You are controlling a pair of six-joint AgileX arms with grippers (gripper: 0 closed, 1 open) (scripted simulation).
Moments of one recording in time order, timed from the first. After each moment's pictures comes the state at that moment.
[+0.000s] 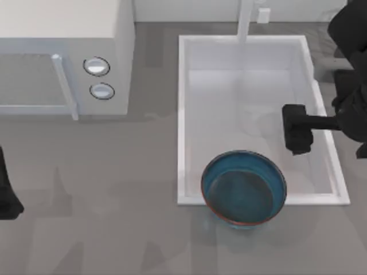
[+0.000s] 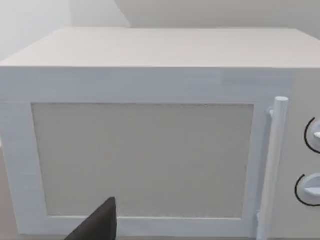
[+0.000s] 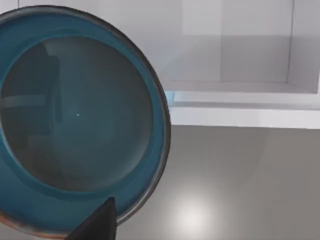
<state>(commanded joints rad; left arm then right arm) 0.00 0.00 0.00 0.00 0.00 0.00 0.44 1.53 1.24 -1.05 0.00 0.45</state>
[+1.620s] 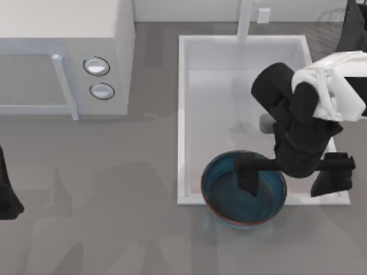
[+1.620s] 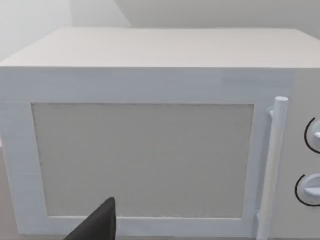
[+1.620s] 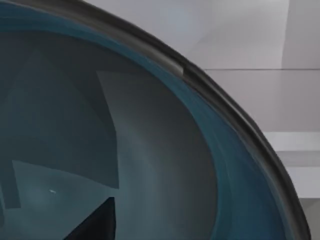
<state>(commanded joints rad) 0.00 0.00 0.00 0.00 0.00 0.00 0.53 1.92 1.22 -0.86 0.00 0.55</state>
